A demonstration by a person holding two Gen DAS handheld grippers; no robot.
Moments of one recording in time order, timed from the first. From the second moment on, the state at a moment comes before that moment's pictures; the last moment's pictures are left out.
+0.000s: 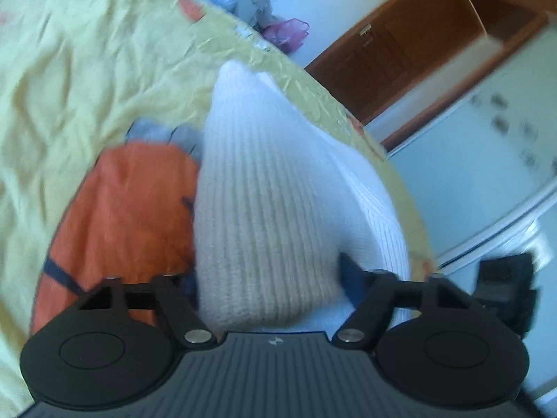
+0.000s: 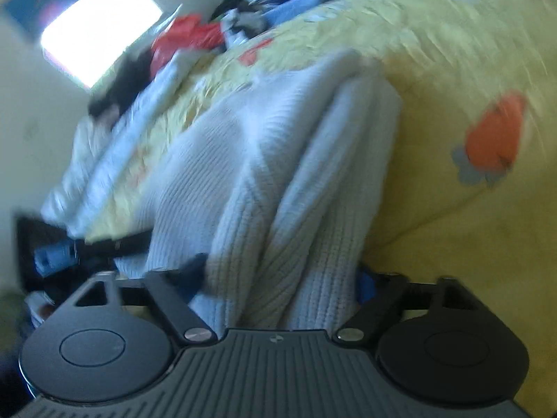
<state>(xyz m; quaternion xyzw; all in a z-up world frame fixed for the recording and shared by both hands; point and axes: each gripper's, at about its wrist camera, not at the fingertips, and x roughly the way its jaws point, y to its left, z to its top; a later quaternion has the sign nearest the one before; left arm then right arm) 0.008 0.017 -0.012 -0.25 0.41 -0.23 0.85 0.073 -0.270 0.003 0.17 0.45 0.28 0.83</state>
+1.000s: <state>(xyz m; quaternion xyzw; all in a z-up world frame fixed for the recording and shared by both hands) -0.014 -0.109 0.018 0.10 0.28 -0.18 0.94 0.155 -0.222 0.018 0.10 0.38 0.18 0.90</state>
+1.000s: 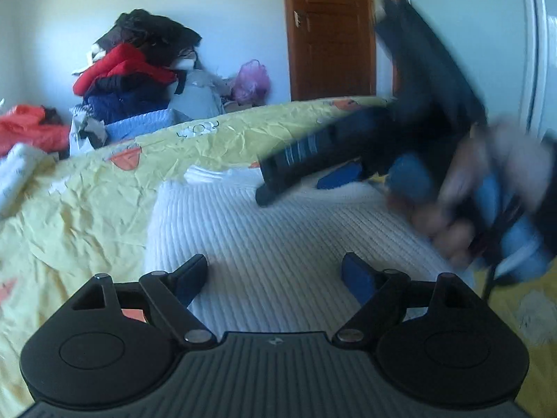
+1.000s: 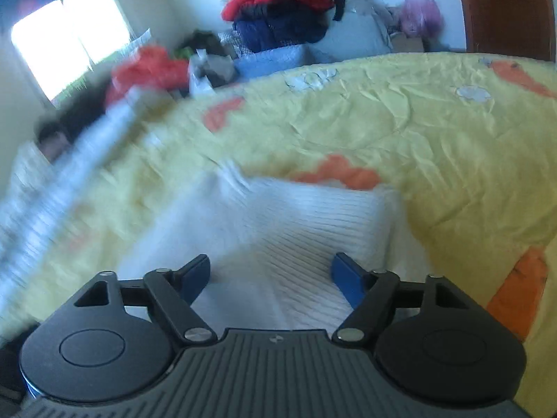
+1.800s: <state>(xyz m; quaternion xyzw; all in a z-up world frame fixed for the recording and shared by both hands) -0.008 -0.111 0.012 0.08 0.28 -0.17 0.94 0.157 -0.205 0.016 0.07 0.37 0.21 0.90</state>
